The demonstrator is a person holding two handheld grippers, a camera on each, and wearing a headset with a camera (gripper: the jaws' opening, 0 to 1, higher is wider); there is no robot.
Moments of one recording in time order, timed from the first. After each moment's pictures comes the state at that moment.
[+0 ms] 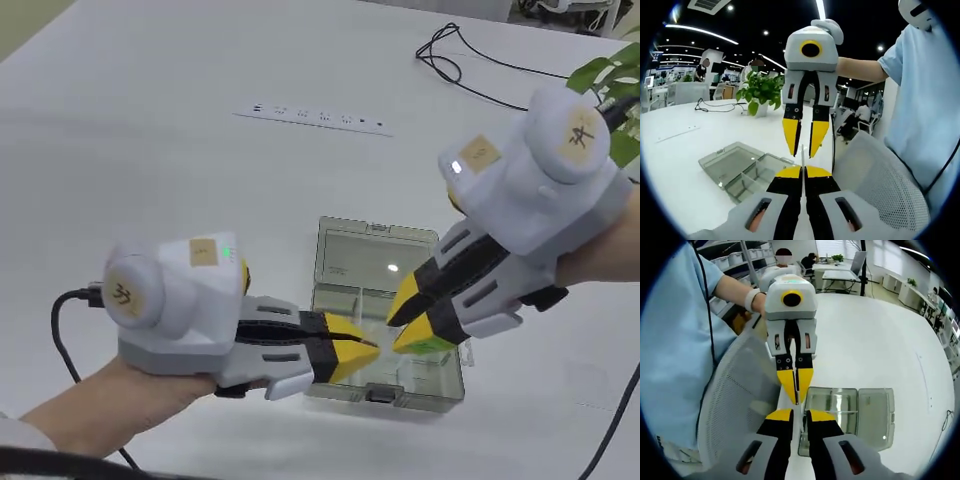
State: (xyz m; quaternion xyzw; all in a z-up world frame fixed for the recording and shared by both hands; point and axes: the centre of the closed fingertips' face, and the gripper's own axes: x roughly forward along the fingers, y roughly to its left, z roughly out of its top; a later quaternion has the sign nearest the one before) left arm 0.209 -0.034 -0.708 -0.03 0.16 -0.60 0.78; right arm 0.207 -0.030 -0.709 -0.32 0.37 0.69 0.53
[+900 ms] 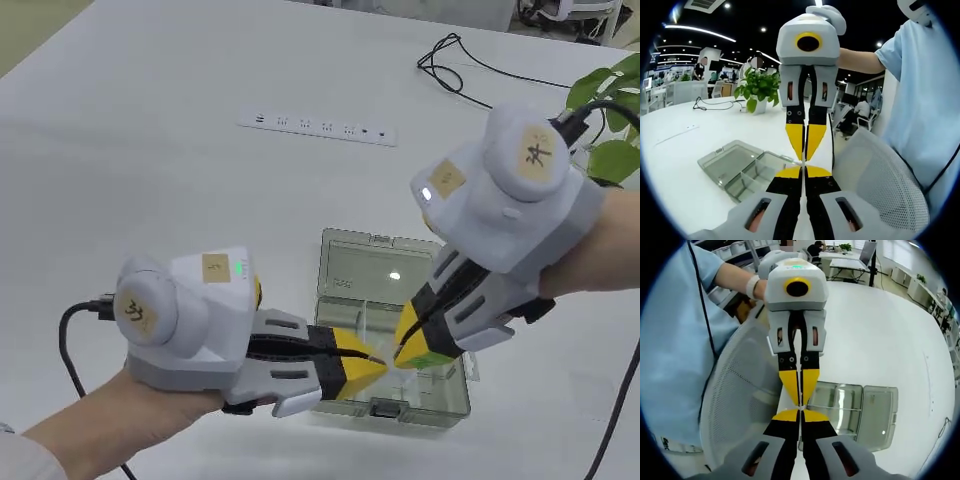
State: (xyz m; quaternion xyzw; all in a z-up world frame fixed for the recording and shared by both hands) left arm 0.214 -0.038 -0.710 -0.01 0.17 -0.61 0.77; right arm 0.206 -0.029 -0.715 -0.37 0.39 0.69 0.49
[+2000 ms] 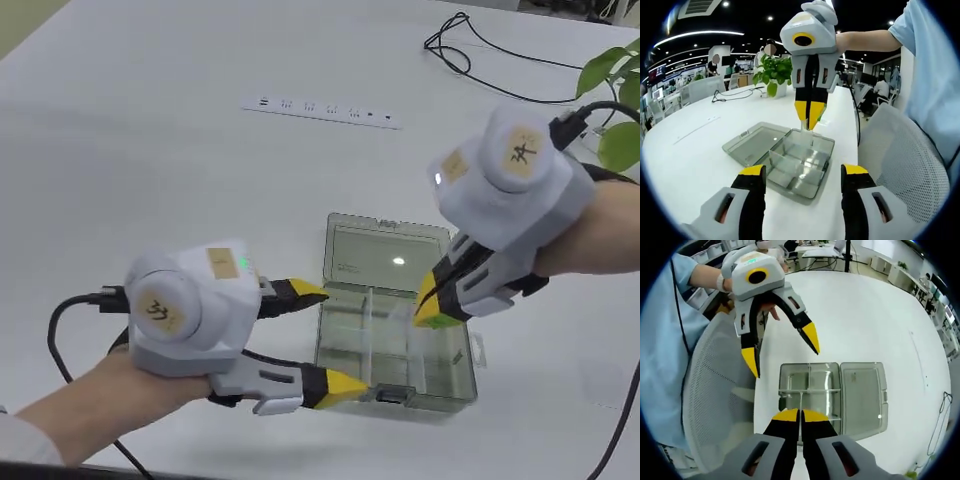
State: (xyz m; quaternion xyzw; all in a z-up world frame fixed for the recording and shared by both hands) left arm 0.239 0.000 -0.752 0.08 0.21 -0.53 0.82; right arm 0.260 -0.053 -0.748 -0.36 0.42 0.62 0.55
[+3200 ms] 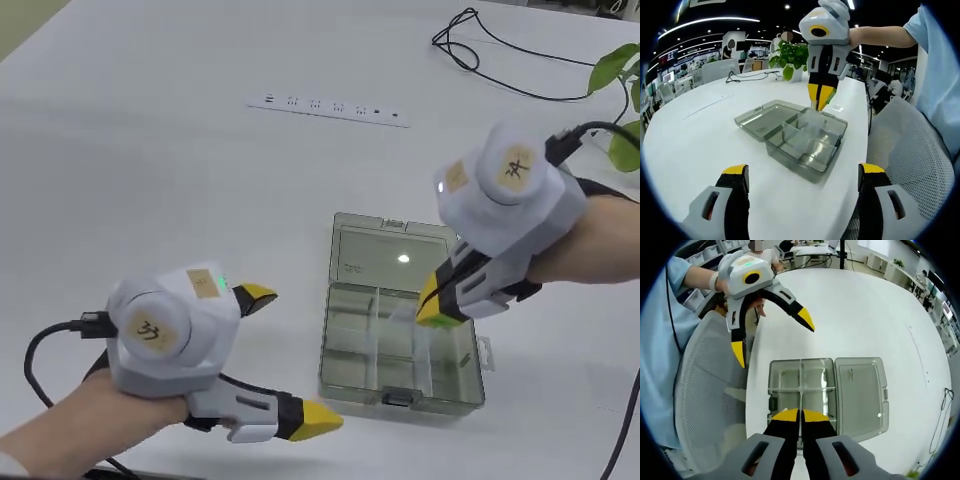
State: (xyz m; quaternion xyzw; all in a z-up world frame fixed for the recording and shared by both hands) left arm 0.239 0.033 -0.784 0.07 0.27 -0.48 0.83; right arm 0.267 -0.049 -0.764 -0.36 0.42 0.61 0.56
